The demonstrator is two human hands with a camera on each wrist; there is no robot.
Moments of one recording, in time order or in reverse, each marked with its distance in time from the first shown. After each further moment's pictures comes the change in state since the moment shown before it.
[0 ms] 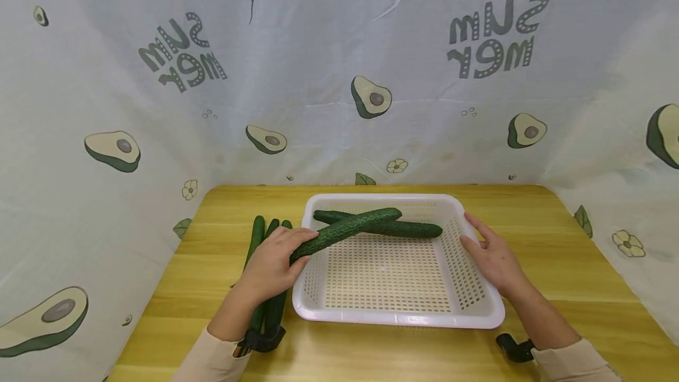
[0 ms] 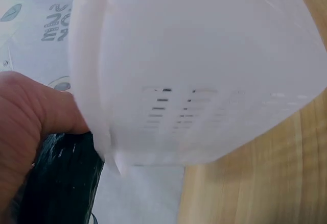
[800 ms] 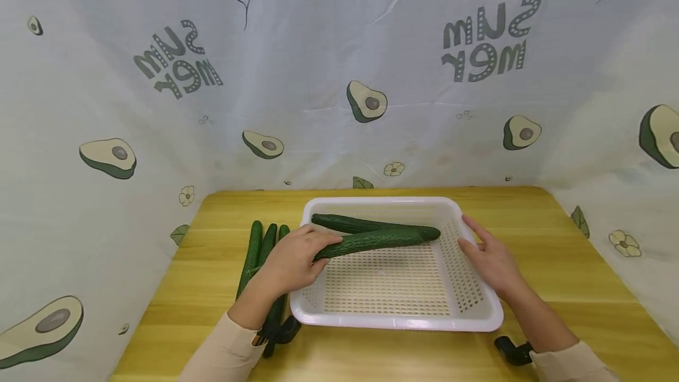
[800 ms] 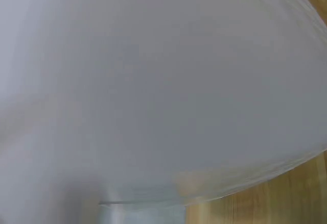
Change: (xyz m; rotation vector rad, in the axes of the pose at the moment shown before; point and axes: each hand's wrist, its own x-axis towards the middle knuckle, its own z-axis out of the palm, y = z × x) left_hand 0.036 0.017 0.013 0.086 -0.190 0.123; right_hand -0.002 0.000 -0.003 -0.018 0.019 -0.019
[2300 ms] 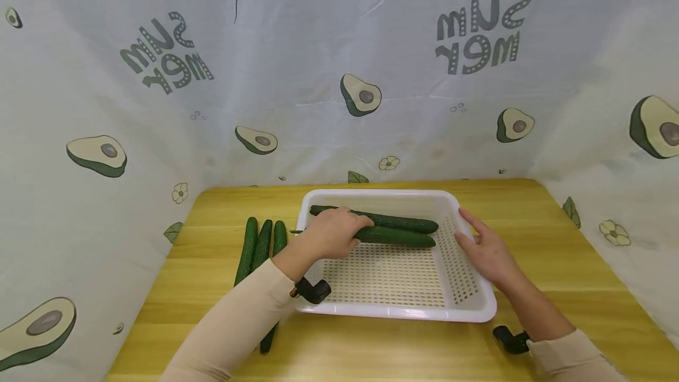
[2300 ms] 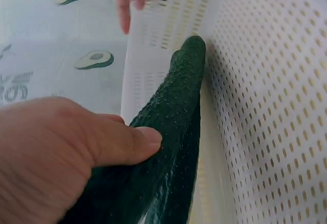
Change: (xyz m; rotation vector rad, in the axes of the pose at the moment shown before) left_hand 0.087 0.024 0.013 0.108 -0.417 0.014; right_hand 0.000 -0.001 -0.002 -0.020 0.010 -0.036
